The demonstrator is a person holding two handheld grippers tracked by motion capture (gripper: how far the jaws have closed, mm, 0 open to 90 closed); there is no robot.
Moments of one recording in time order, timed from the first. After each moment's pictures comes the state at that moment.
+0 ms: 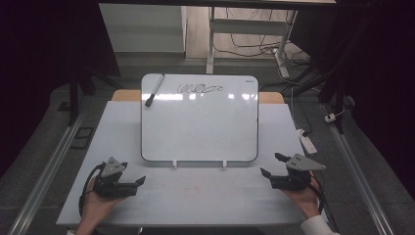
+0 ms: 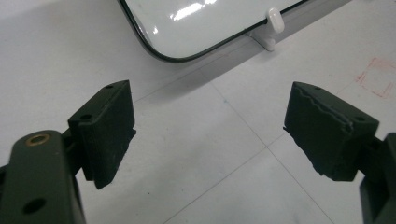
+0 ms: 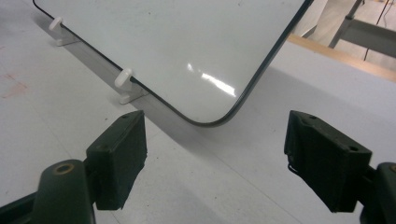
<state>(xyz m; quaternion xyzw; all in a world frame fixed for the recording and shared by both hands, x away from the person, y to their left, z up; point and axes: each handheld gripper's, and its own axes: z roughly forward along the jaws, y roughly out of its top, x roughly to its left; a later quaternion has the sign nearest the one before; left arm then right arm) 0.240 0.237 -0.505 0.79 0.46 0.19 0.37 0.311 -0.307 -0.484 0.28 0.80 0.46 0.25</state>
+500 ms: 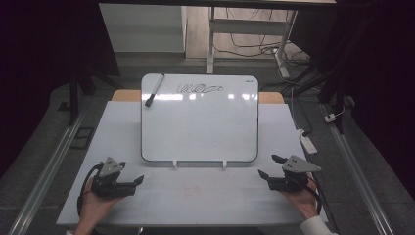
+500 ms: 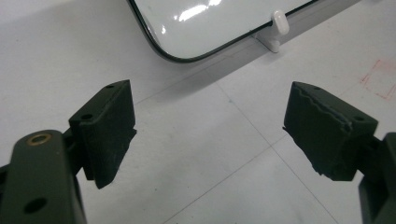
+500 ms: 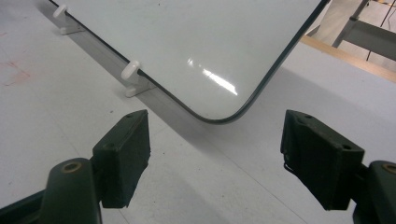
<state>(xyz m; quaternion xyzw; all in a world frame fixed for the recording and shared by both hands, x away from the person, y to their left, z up) 0.239 0.239 -0.502 0.78 0.46 0.20 0.37 0.308 -0.299 -0.486 0.27 0.82 0.45 0.25</state>
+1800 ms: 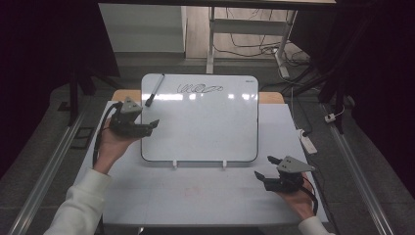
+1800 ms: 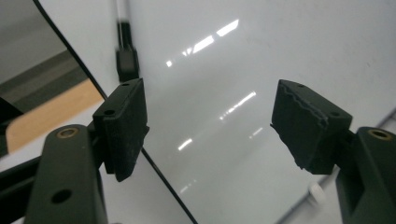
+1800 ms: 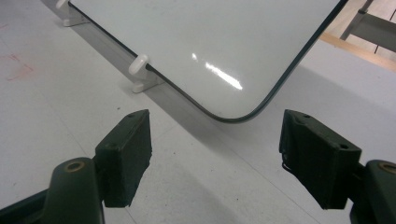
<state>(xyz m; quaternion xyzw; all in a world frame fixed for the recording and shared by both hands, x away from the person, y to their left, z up) 0.360 0.204 -0.388 0.79 0.41 0.27 0.37 0.308 -0.289 -0.491 0.27 0.82 0.44 0.24</state>
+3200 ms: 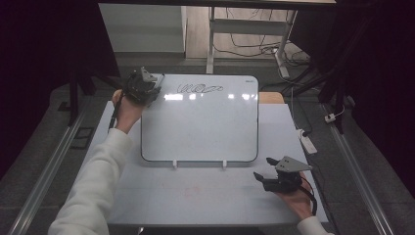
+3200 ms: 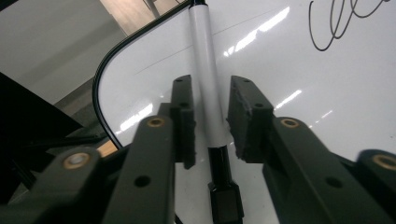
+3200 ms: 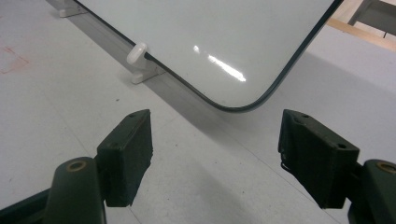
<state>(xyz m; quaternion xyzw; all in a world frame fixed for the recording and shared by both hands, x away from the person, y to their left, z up) 0.458 0.191 -0.376 0.79 0.41 0.34 0.30 0.311 -0.288 -0.498 0.28 0.83 0.43 0.23</state>
